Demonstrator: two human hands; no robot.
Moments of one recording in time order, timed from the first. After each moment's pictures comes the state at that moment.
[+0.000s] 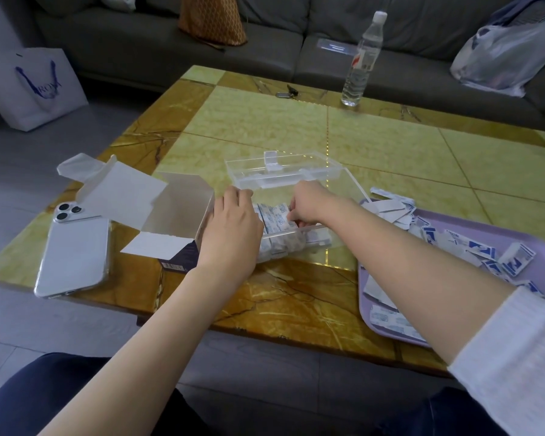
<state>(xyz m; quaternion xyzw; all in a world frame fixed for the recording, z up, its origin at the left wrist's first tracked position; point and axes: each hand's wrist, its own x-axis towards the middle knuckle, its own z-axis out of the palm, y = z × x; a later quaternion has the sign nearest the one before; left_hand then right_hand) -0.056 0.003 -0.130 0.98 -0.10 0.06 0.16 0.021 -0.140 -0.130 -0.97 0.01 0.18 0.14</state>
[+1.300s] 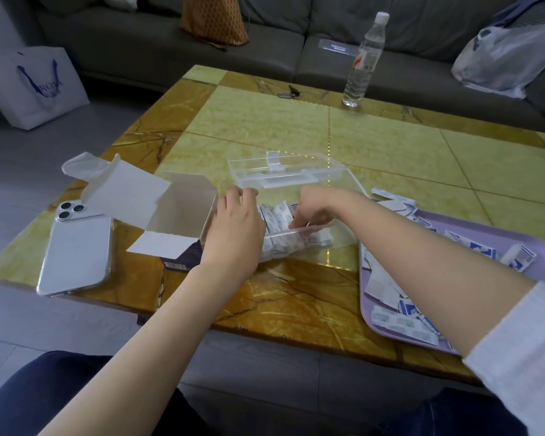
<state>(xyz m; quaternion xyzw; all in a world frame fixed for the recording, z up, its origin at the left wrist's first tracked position) -0.053 0.004 -0.132 0.98 -0.10 0.05 0.19 0.017 -0.140 -0.110 -0.95 0.02 0.30 0.06</state>
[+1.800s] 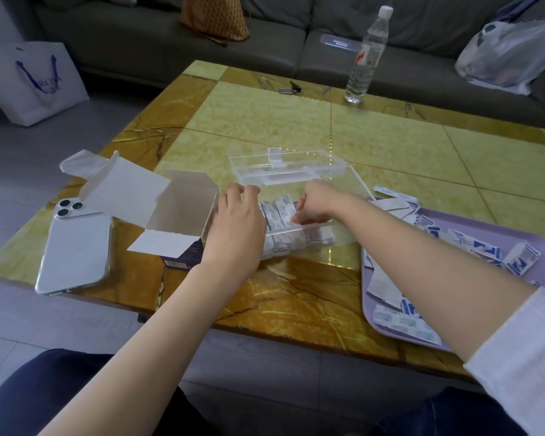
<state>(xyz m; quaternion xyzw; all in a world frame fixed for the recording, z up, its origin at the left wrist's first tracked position) -0.054 0.002 -0.132 0.97 -0.10 0.06 0.20 0.015 -0.144 -0.120 -0.96 0.04 0.22 0.15</state>
